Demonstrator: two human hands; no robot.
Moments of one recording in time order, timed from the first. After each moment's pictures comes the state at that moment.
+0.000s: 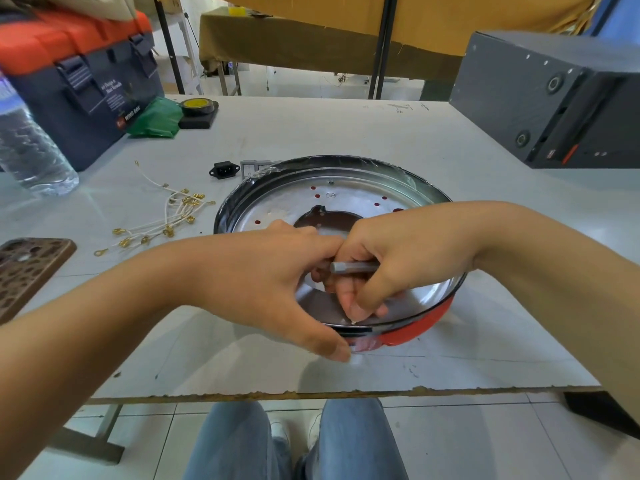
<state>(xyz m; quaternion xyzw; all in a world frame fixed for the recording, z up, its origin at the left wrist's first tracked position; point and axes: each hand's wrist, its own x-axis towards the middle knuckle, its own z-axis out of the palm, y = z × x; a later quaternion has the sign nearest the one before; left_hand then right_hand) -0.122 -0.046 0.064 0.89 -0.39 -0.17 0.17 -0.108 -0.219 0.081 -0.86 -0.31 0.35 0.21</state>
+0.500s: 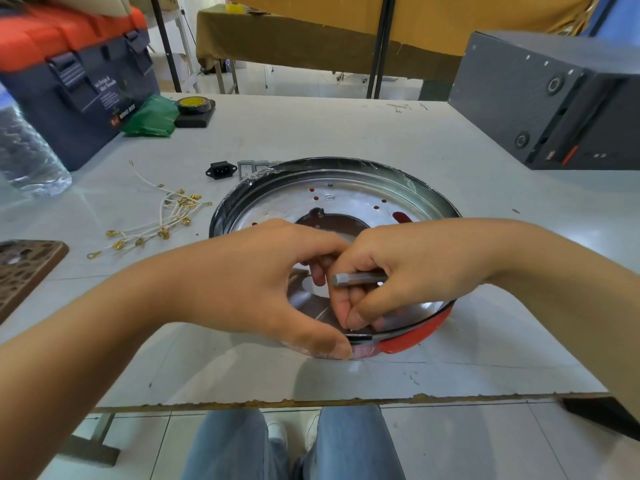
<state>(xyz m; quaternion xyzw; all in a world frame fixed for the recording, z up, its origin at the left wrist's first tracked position) -0.124 -0.035 0.062 0.86 -0.42 -0.12 0.27 -0.110 -0.224 0.077 -0.84 -0.34 0.34 0.23</state>
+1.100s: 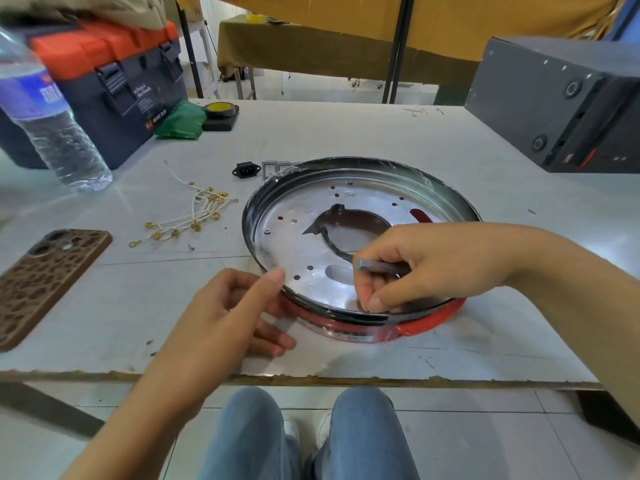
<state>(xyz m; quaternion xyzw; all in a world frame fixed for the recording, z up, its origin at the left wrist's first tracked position) -0.184 -0.012 -0.007 0.73 0.06 -0.01 0.68 -0.126 -0.228 0.075 -0.86 -0.32 0.30 0.26</state>
